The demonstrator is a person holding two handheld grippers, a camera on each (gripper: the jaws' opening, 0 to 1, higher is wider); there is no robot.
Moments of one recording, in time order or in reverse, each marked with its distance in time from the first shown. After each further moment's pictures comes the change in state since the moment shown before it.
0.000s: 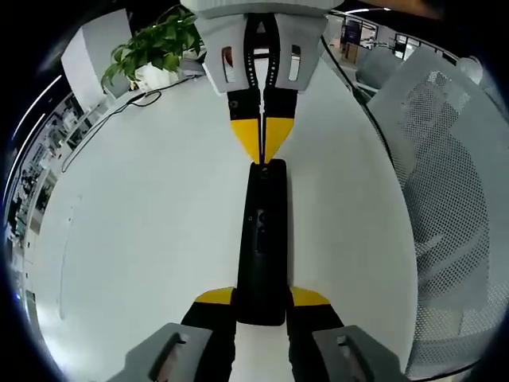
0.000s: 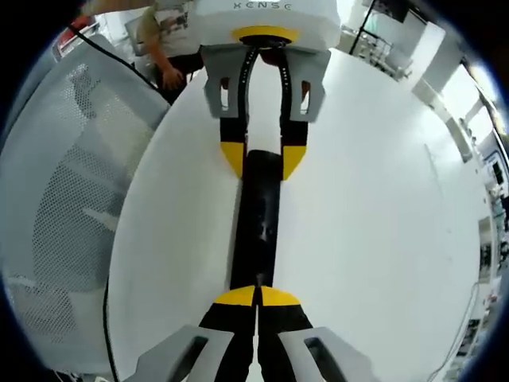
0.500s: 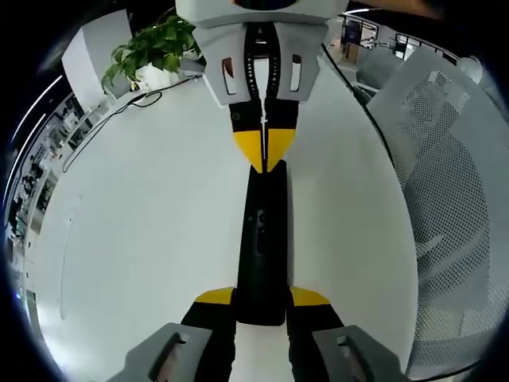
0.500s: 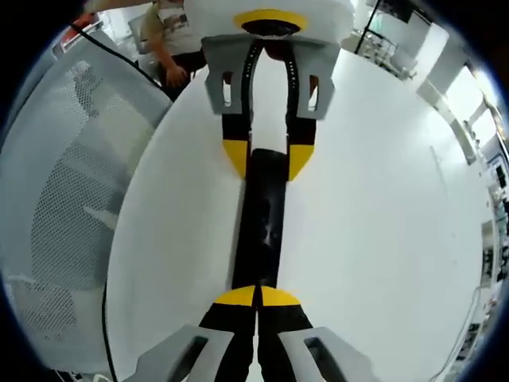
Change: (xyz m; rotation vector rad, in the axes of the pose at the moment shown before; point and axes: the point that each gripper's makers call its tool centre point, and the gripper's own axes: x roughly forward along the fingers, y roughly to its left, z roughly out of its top) left arm -0.001 0.000 0.000 0.000 -0.003 0.005; right arm 0.007 0.002 0.002 -0.013 0.007 0.017
